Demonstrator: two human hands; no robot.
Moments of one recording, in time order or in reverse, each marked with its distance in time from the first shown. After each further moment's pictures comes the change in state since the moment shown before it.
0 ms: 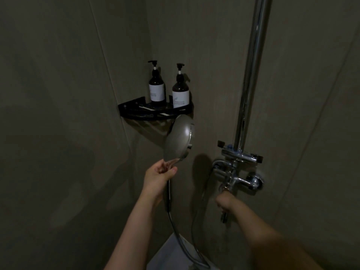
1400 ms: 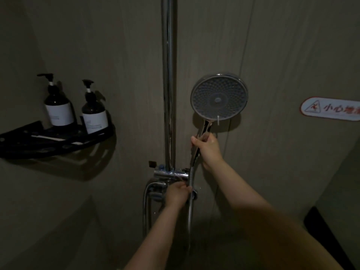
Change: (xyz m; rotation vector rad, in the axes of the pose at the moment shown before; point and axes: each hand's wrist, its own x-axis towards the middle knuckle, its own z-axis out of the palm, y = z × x) left_hand 0.028 -0.067 0.209 0.398 -0.441 -0.303; right_hand -0.053 -0.044 -0.193 0.912 0.817 -0.481
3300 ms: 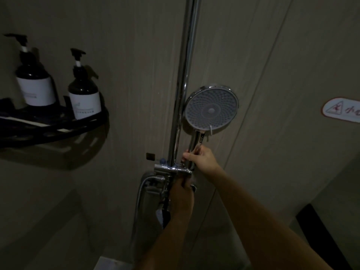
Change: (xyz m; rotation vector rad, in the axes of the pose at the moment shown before) left_hand 0.020 -0.034 0.023 -0.013 0.177 0.150; right_hand -0.018 0.034 0.008 -0.277 -0.250 0.201
